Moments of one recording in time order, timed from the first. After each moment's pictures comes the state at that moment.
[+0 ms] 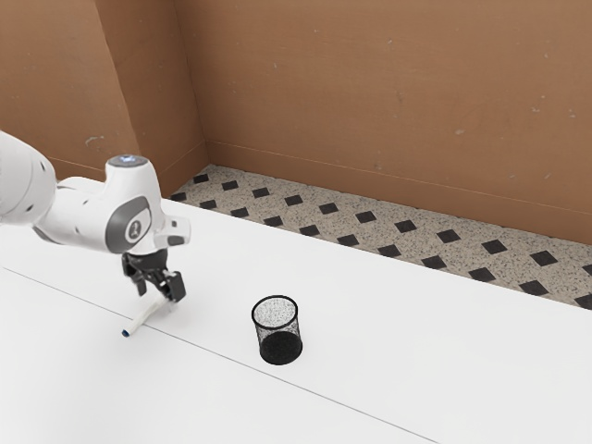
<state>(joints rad) -0.06 0.28 0.27 -2.17 0.01 2.40 0.27</state>
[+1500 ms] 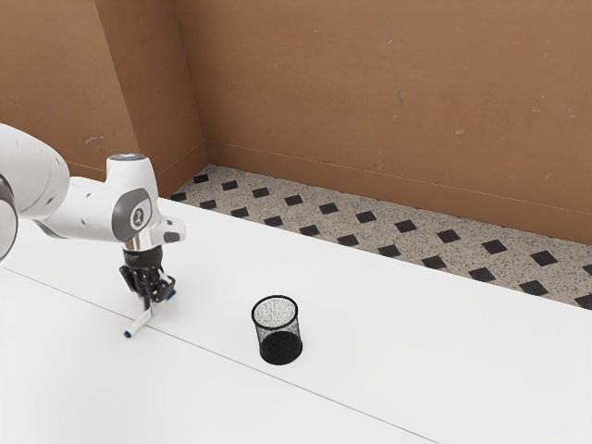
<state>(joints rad) -0.04 0.40 0.30 -2.03 -0.09 2.23 0.33</state>
